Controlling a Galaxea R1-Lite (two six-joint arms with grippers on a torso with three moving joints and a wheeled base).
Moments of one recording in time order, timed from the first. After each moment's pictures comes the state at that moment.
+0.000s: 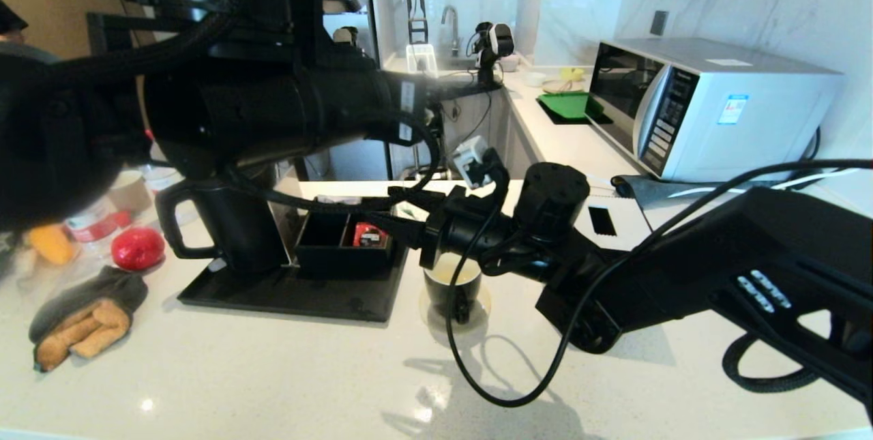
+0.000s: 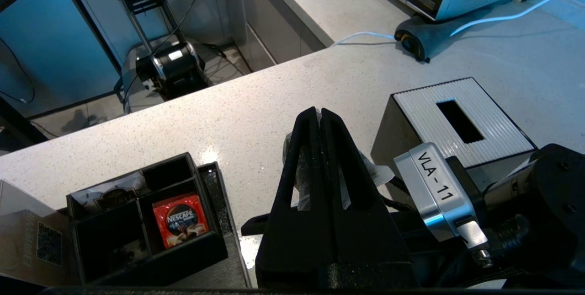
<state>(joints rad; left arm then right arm) -0.72 1.64 -1.41 -0.07 0.25 -0.05 0.71 2.23 -1.24 -1.24 0.52 0.16</state>
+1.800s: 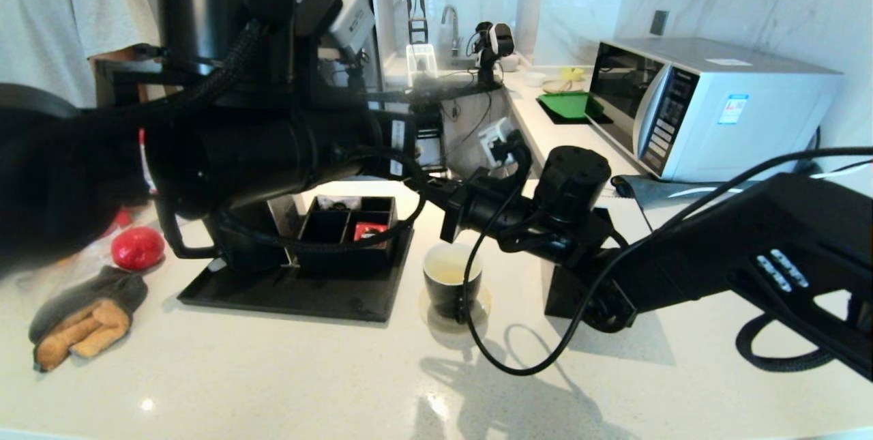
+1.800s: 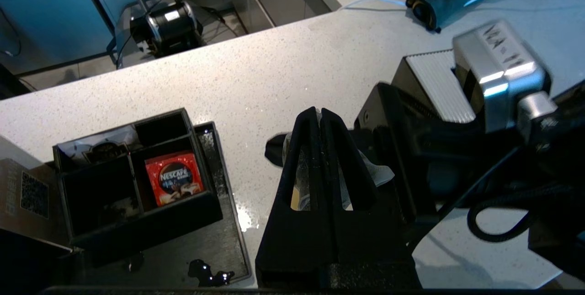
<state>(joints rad) -0.72 1.61 -1.30 -0.07 0.25 -0.12 0.64 2.21 -1.26 -1.22 0.49 0.16</state>
